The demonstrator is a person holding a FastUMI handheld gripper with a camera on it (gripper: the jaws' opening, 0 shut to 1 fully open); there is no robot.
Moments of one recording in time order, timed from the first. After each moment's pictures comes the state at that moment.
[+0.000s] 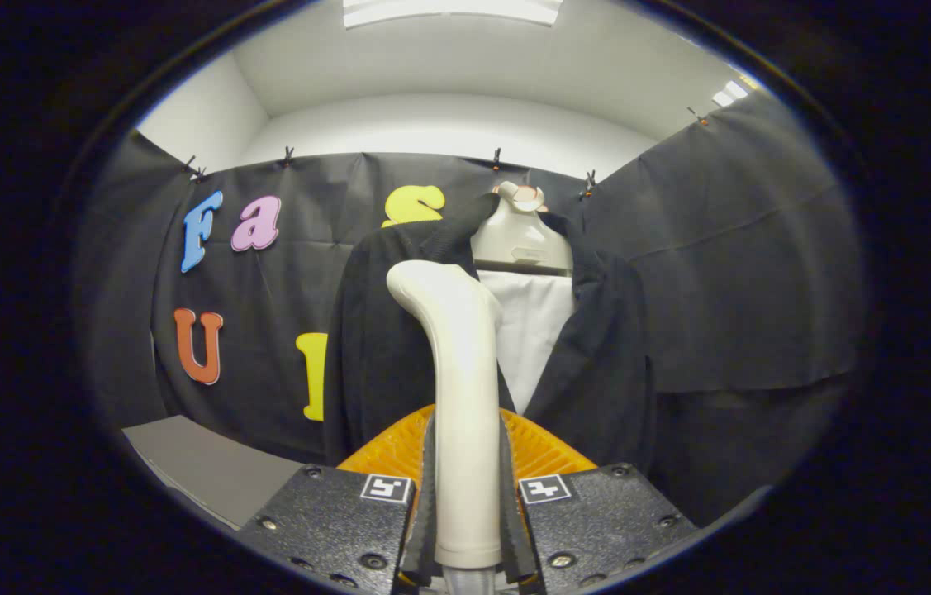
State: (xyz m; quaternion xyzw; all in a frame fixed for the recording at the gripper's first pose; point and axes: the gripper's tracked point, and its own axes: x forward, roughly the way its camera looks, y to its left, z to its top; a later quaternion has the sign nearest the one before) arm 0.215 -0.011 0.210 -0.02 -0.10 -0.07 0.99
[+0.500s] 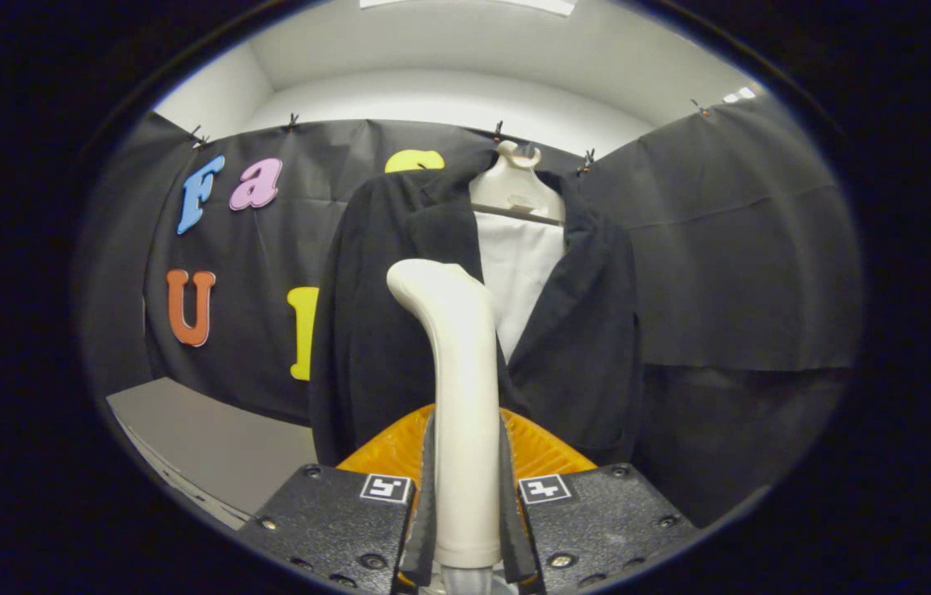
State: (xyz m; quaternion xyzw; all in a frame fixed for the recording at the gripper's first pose) arm 0.207 -0.024 0.155 -0.04 -0.05 -0.10 0.99
